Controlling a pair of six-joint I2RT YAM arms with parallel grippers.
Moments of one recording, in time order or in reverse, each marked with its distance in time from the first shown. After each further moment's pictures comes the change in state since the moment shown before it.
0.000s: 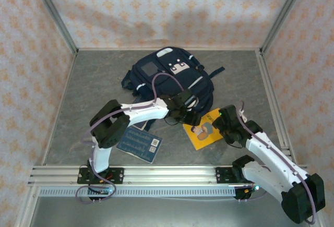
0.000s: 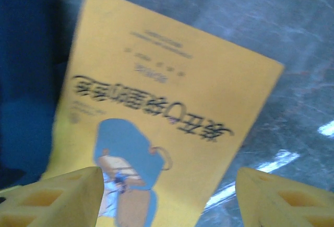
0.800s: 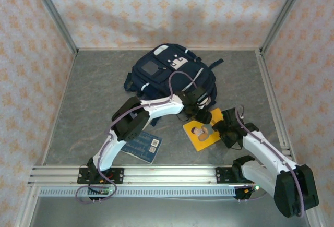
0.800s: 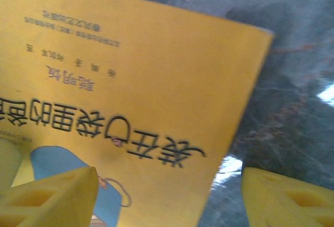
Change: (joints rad) left arm -0.006 0.255 0.282 -0.043 0.048 0.079; right arm -0.135 0.100 -0.121 0.180 -0.162 -0.016
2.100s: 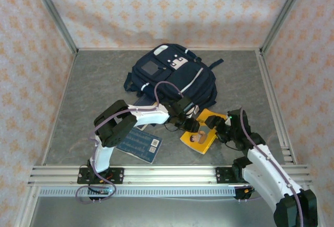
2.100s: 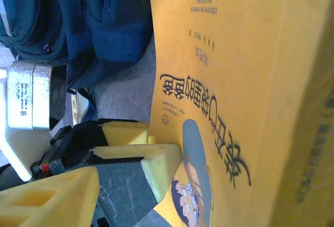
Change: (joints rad) left arm -0.005 -0.225 -0.416 0.212 0.065 -0.097; right arm -0.041 -0.256 -0.098 0.232 -0.370 -0.139
